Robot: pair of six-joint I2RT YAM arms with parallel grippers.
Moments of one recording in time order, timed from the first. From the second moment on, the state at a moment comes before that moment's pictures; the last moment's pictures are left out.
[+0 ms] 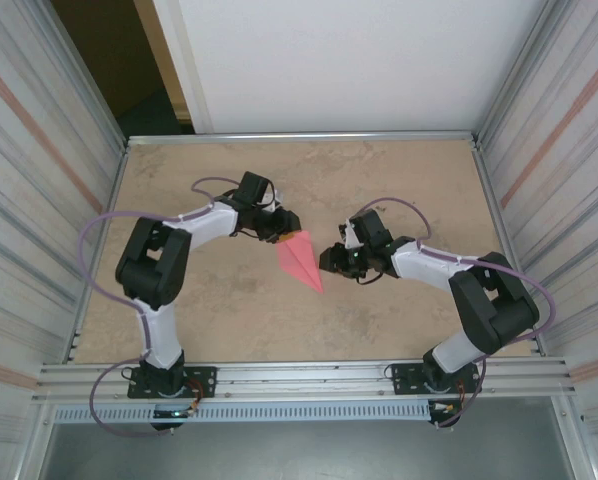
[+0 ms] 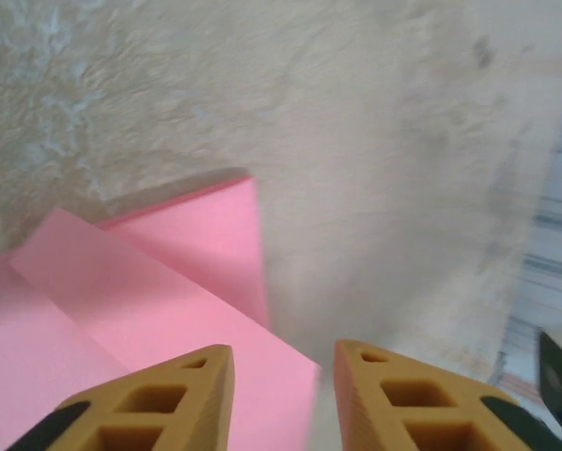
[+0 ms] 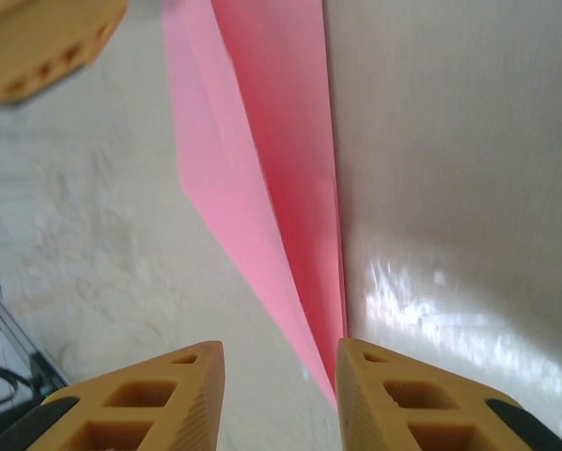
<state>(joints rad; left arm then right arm) -0.45 1.89 1.23 -0.28 0.56 -0.75 0.54 1.55 0.78 -0.15 -0.45 0.73</state>
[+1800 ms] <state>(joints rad) -0.46 1.51 0.76 0.60 0.88 -0.96 0.44 1.50 0.95 0.33 -0.77 0.96</state>
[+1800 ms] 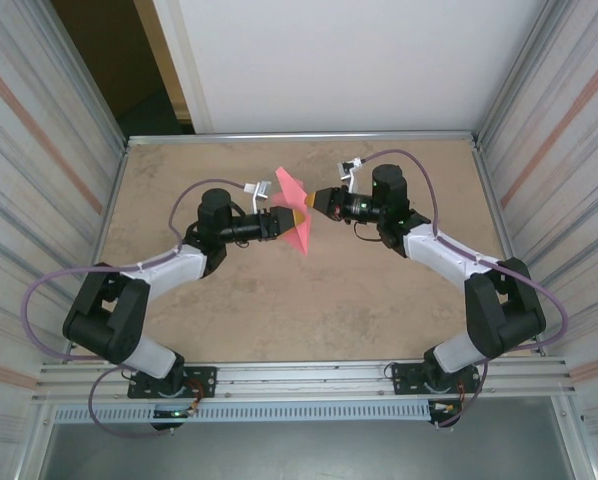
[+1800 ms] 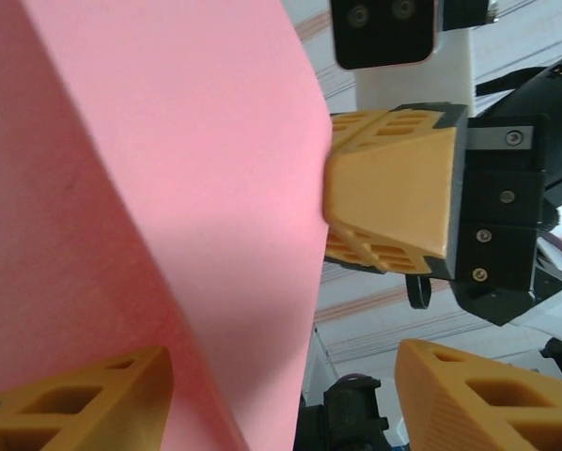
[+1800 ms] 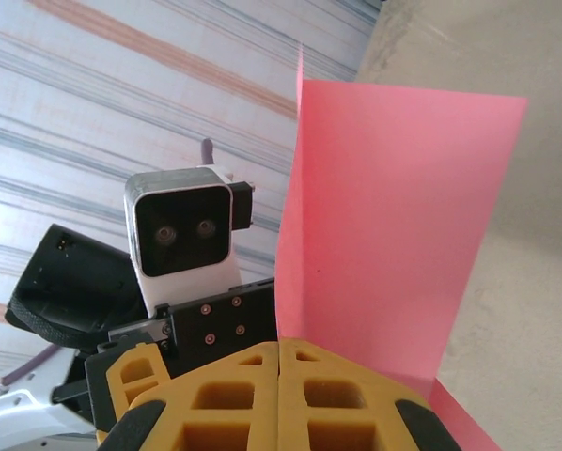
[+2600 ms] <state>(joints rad) -0.46 1.51 0.76 0.64 0.87 -0.96 0.40 1.47 0.89 0.34 -0.77 1.01</state>
